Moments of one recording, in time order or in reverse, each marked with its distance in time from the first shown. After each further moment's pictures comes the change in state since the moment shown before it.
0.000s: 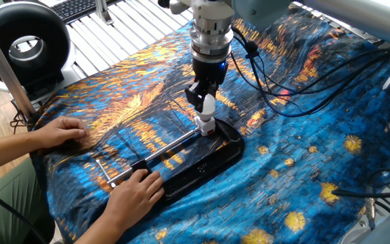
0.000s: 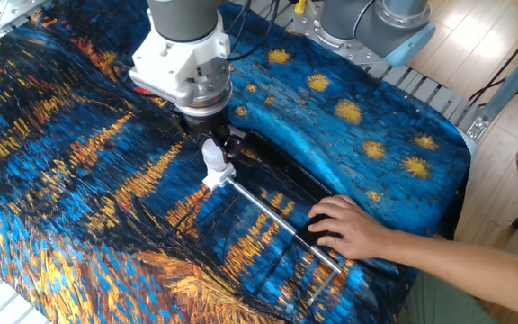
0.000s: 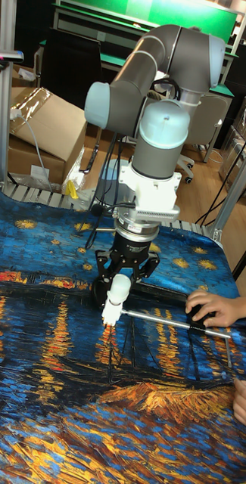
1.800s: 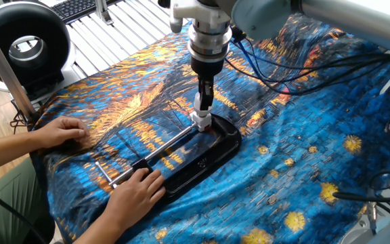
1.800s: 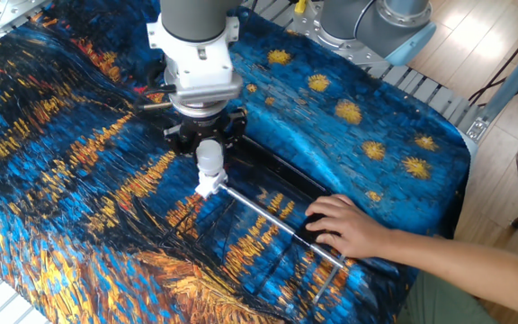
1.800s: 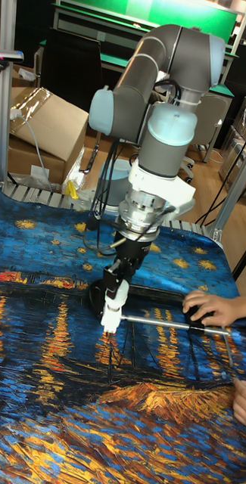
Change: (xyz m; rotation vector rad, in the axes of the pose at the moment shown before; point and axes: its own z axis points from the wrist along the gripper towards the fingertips) arm -0.026 -0.024 -0.002 0.145 -0.049 -0.827
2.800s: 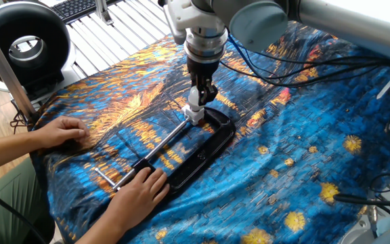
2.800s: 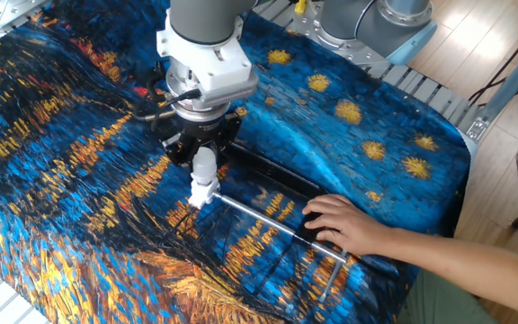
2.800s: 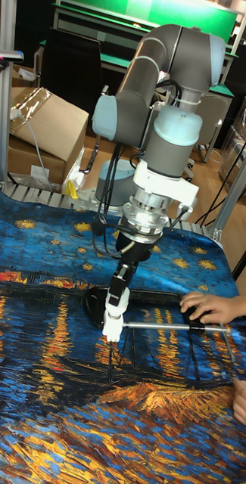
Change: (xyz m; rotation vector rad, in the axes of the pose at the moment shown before) arm -0.012 -0.009 0.001 0.055 -0.013 -0.219
